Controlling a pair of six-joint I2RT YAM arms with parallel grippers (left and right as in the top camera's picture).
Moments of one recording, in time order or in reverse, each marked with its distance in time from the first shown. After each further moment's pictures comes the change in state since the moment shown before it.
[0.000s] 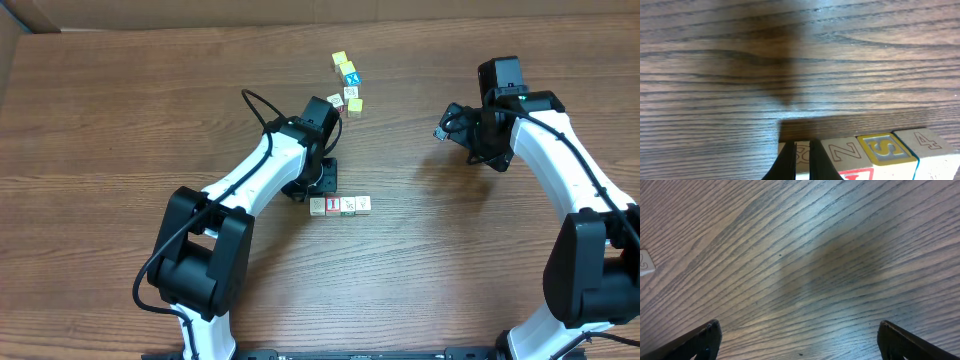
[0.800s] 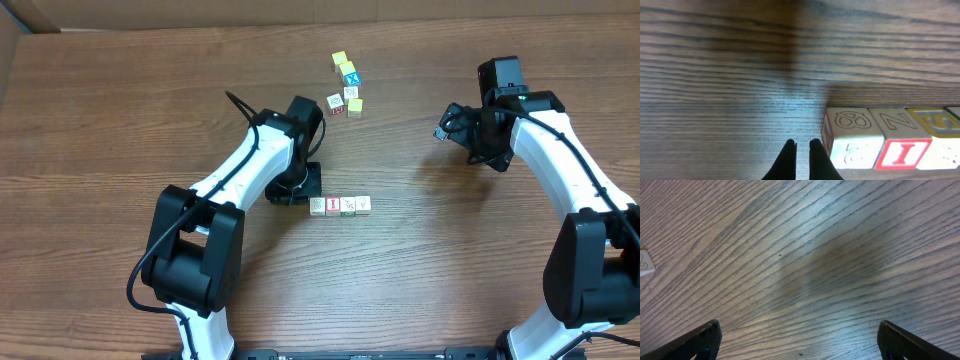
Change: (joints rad) left arm 0.051 0.000 0.013 -0.163 0.000 0.000; right arm 0.000 0.000 0.000 0.001 0.000 0.000
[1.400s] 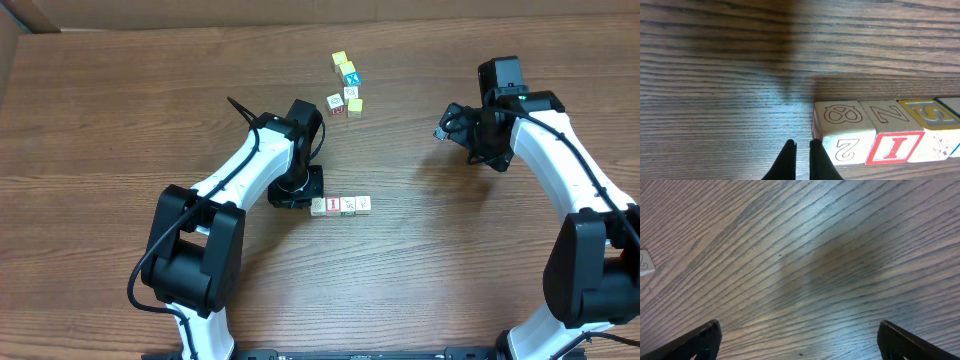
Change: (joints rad) left arm 0.000 0.000 -0.014 0.008 0.066 -0.003; right arm 0.000 0.000 0.000 -0.001 0.000 0.000
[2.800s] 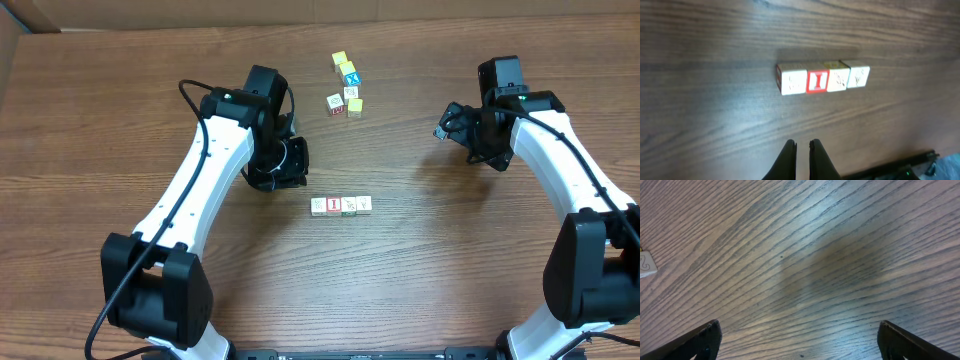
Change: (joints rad) left arm 0.106 -0.184 0.153 -0.215 0.194 0.058; right arm 0.000 0.000 0.000 0.008 0.000 0.000
